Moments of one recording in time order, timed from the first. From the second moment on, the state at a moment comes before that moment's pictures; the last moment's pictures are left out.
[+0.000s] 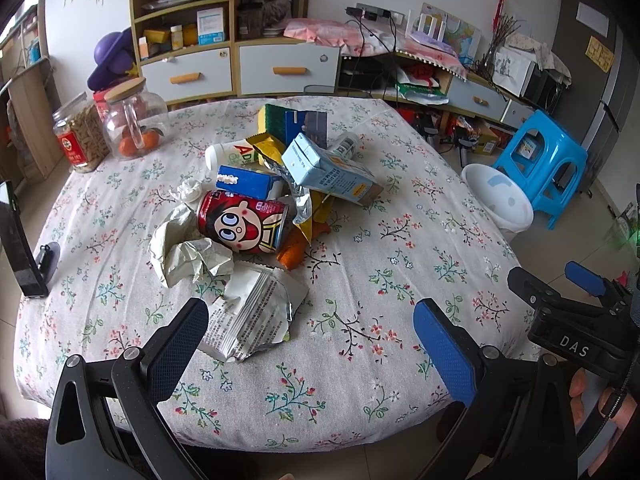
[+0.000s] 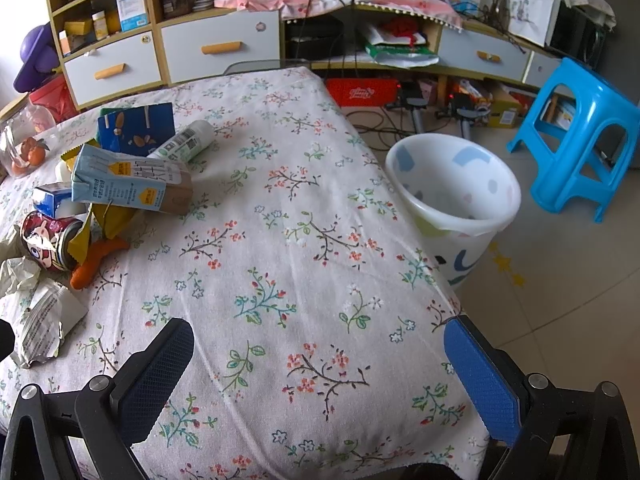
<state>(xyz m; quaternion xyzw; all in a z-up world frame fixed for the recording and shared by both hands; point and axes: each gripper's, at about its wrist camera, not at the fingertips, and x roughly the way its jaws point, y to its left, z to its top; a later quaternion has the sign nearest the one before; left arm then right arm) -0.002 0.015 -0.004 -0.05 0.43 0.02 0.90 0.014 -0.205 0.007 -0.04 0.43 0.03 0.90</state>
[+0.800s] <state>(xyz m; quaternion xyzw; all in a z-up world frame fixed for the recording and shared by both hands) -0.003 0.021 0.002 -0.07 0.43 0.02 0.90 0.018 -0.212 0.007 -0.02 0.43 0.02 0.90</state>
